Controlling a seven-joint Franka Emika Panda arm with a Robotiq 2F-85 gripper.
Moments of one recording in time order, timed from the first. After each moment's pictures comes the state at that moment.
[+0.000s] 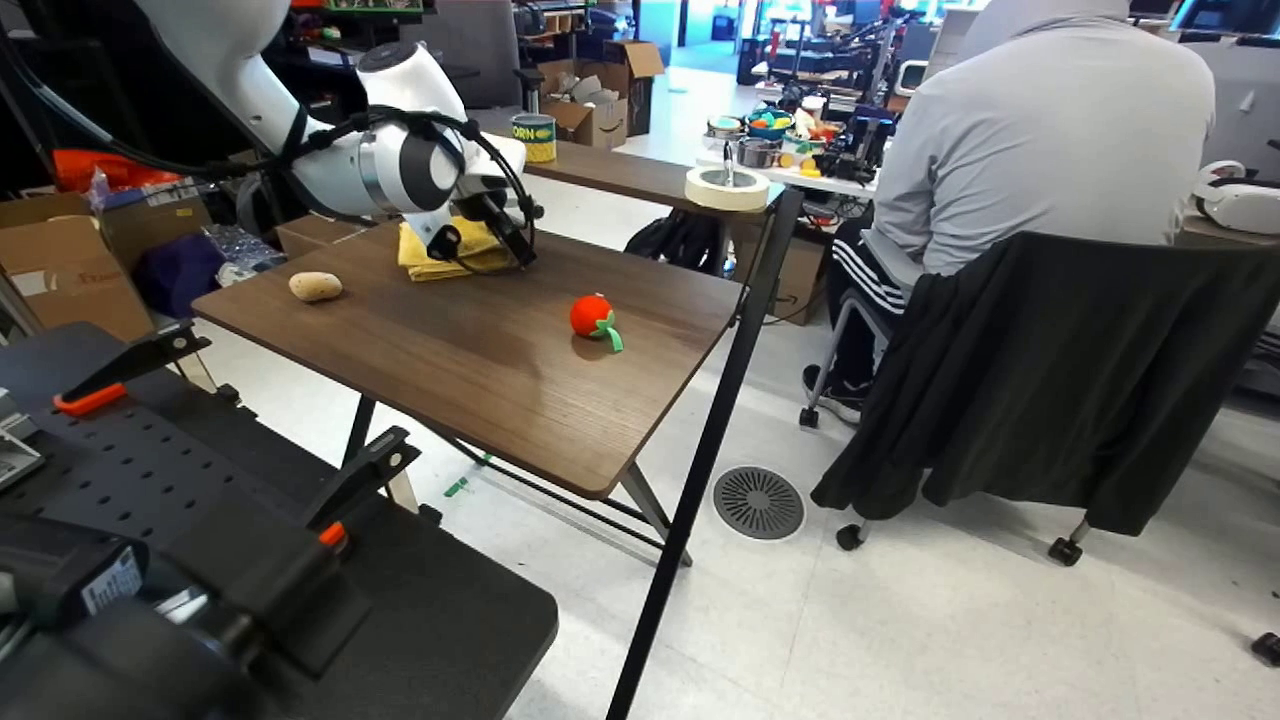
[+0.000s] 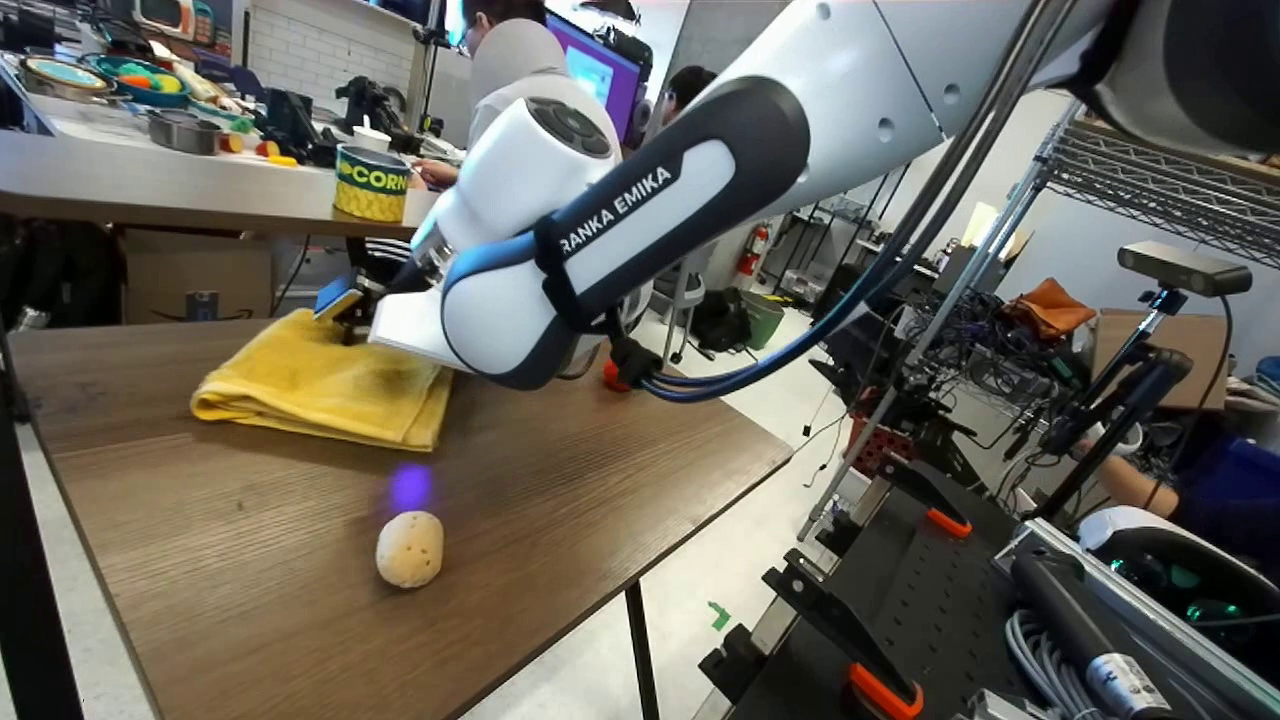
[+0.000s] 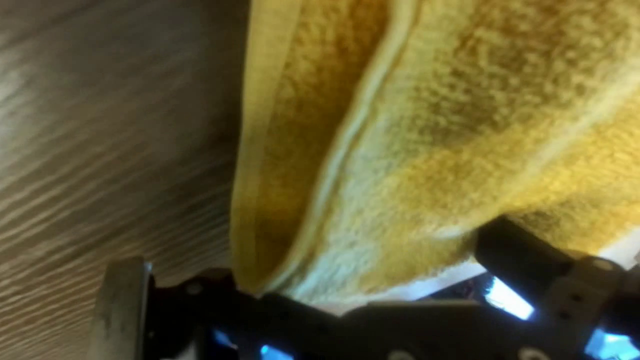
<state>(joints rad) 0.33 1.32 -0.16 -1.19 -0.03 3.04 0.77</state>
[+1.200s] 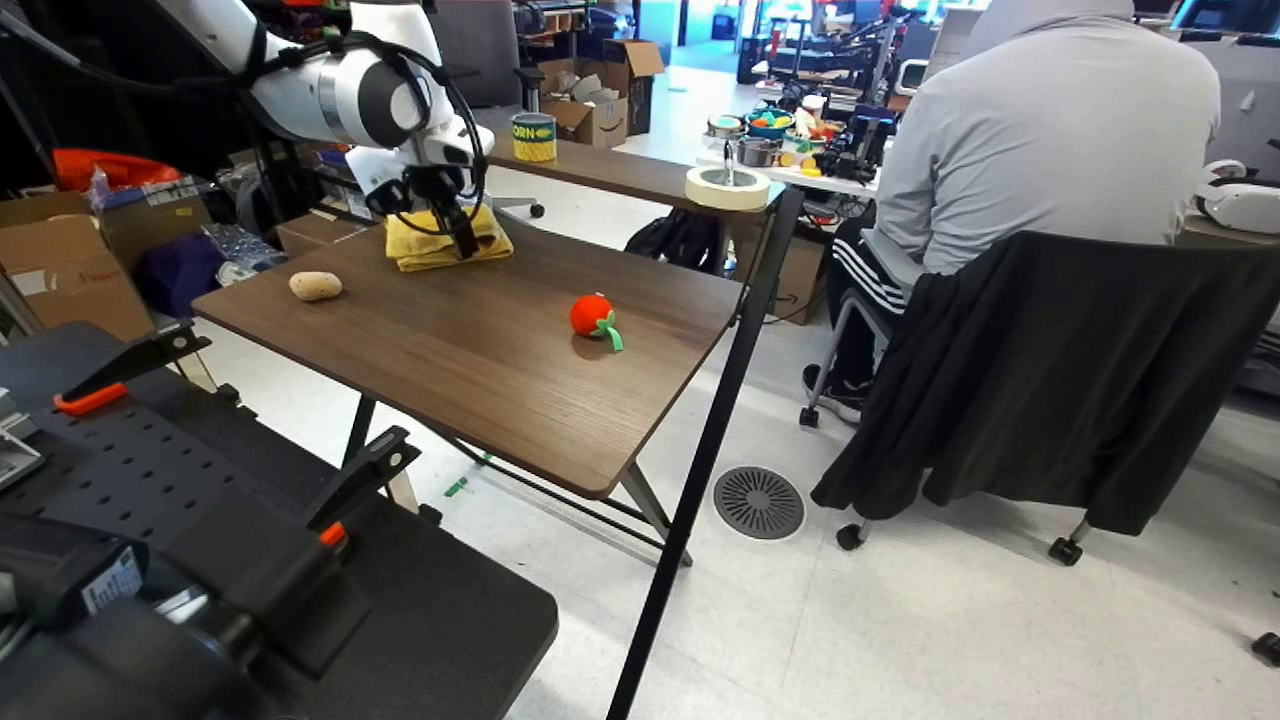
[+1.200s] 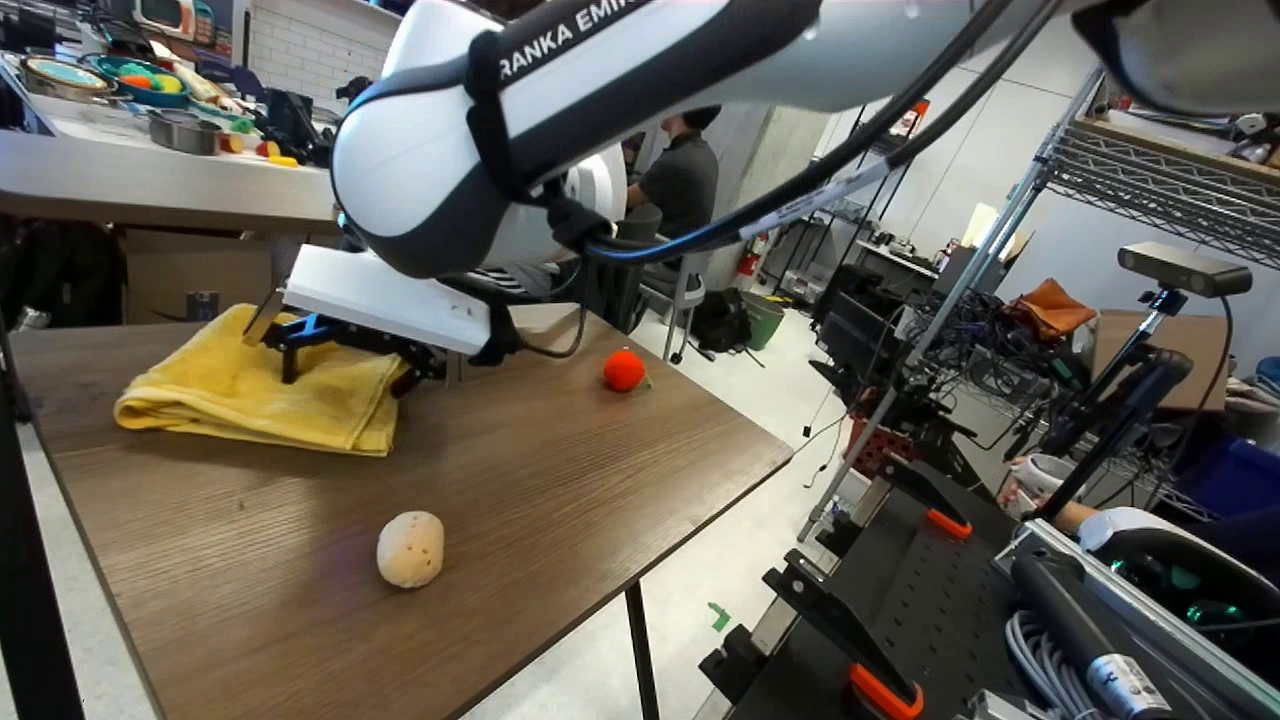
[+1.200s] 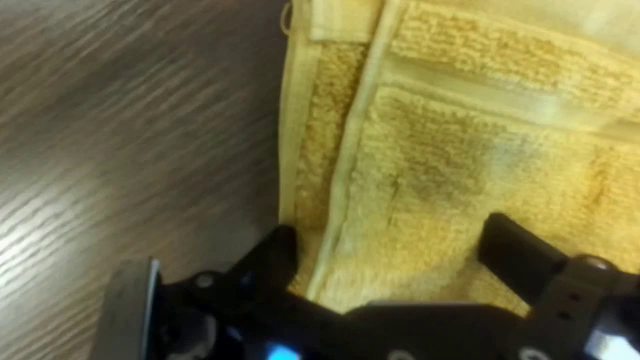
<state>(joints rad) 0.33 1.27 -0.04 -1.12 0.06 2.58 0.73</state>
